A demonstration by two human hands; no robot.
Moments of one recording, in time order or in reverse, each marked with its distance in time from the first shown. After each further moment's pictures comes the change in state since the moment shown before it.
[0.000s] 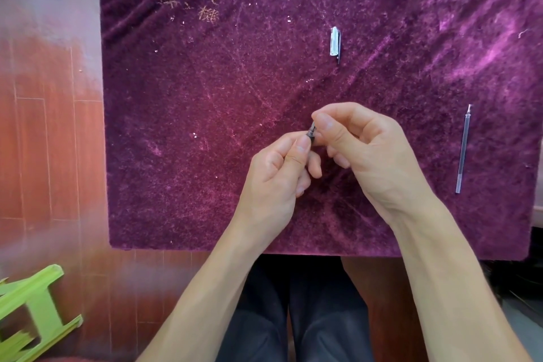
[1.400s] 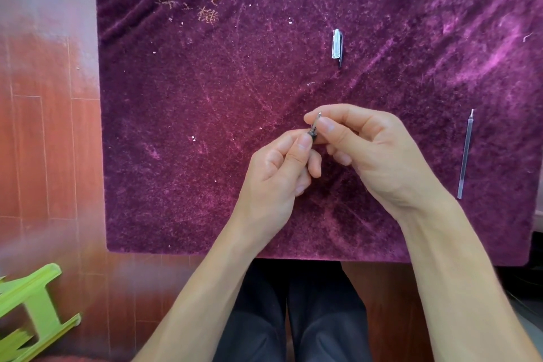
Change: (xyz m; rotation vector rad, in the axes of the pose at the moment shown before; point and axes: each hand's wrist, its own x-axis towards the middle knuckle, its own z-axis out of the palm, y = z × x) left_hand 0.008 0.006 -0.001 0.001 -0.031 0.011; right_hand 0.012 -0.003 -0.009 -0.029 -0.113 0.036
